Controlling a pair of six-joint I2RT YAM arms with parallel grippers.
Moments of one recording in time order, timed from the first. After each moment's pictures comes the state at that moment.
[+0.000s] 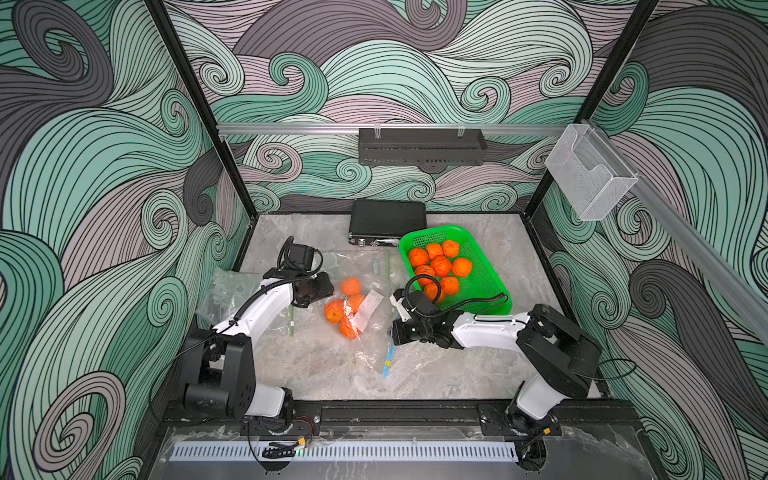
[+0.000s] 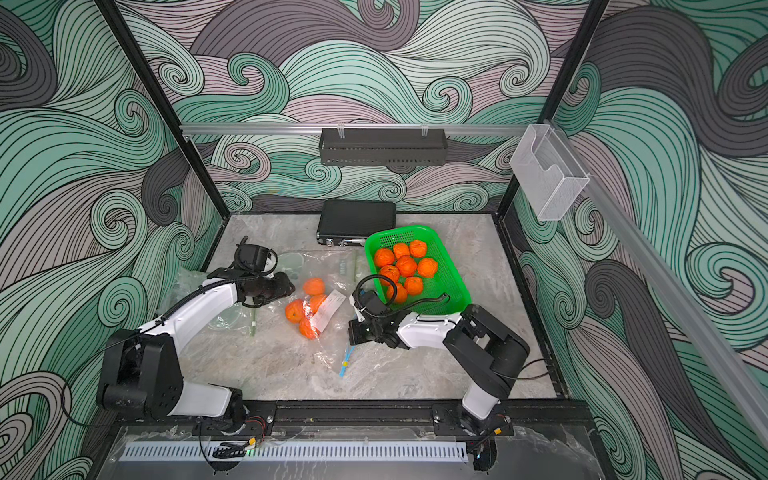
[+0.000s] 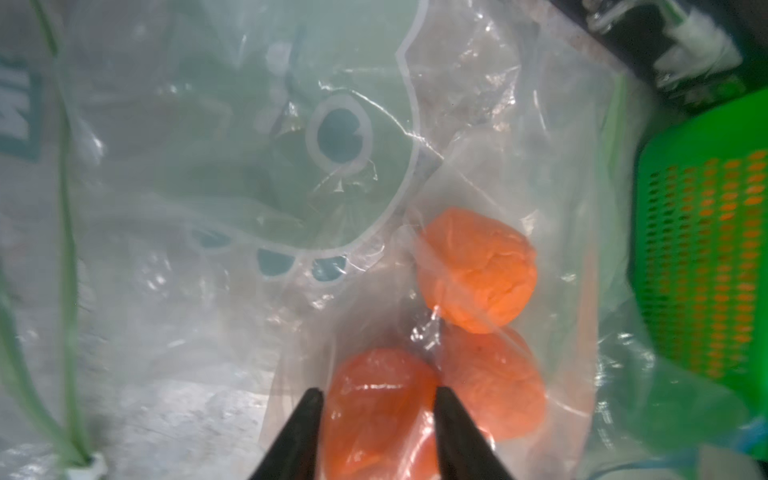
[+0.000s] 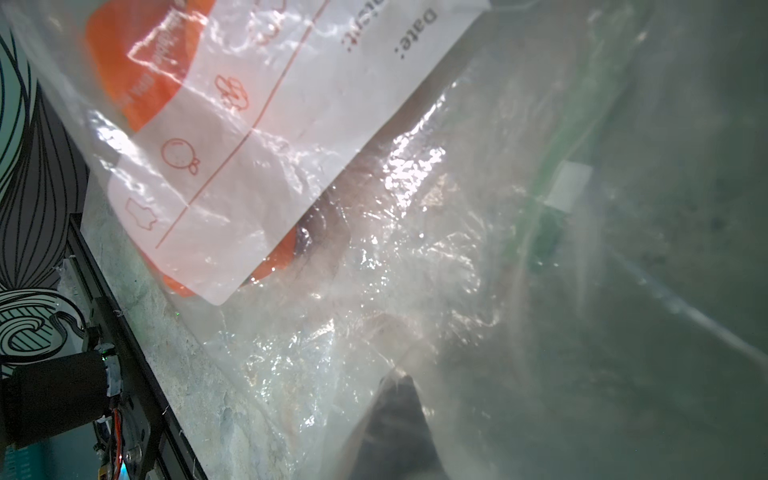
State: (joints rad) left arm -0.15 1.42 0.94 -0.60 0.19 -0.46; right arm 0.89 1.67 0.75 0.06 -0.23 0.60
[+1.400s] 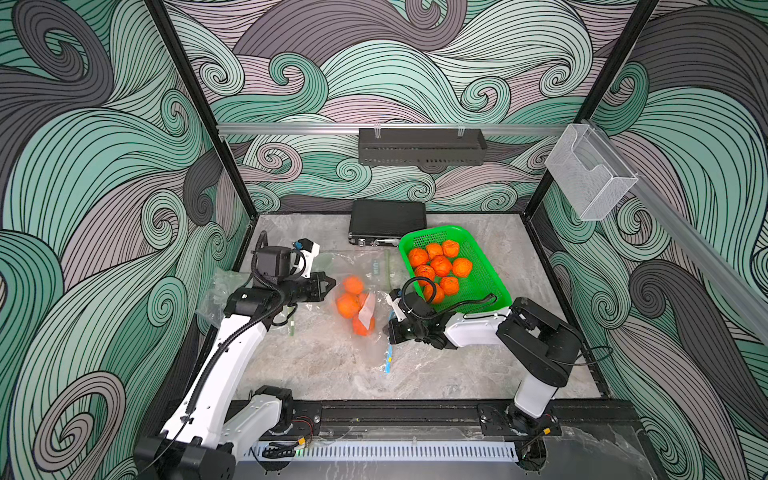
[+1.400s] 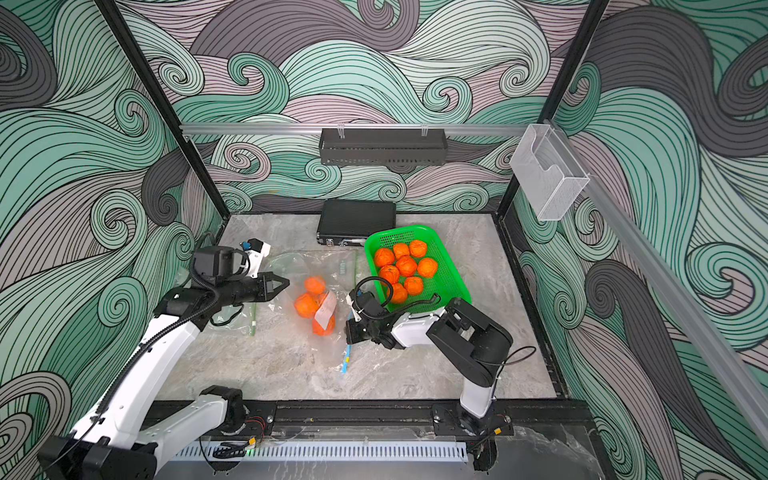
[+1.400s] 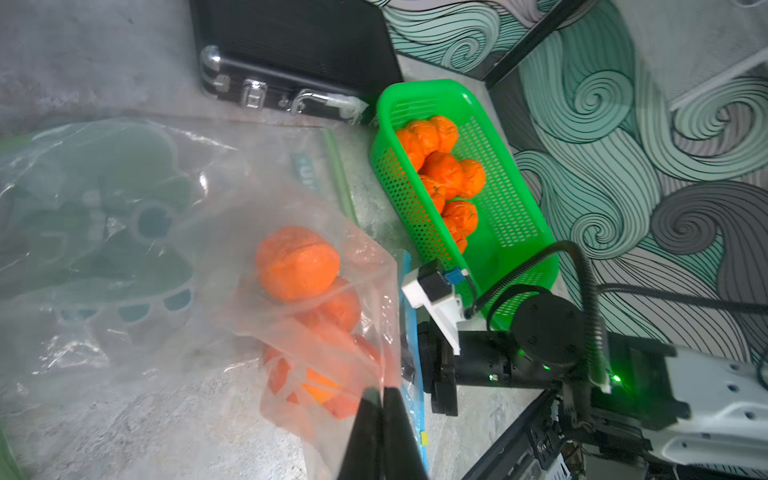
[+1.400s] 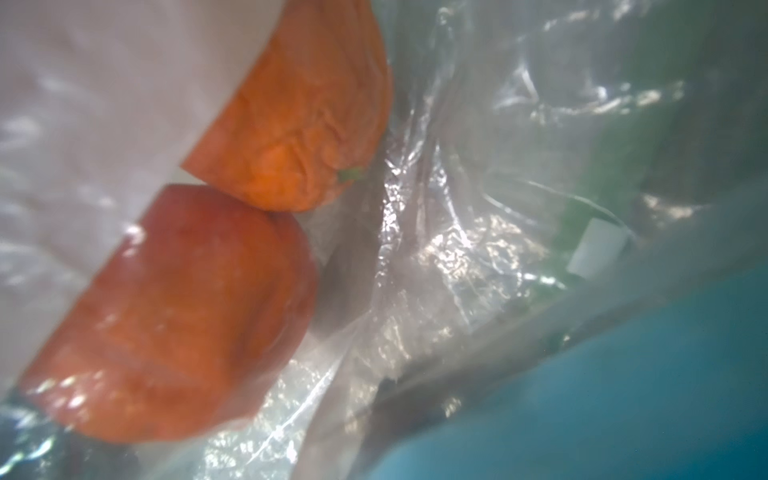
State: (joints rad) left arm -0.15 0.92 0.94 -0.68 0.55 -0.26; right arm 0.89 1.78 0.74 0.22 -0.21 0.58
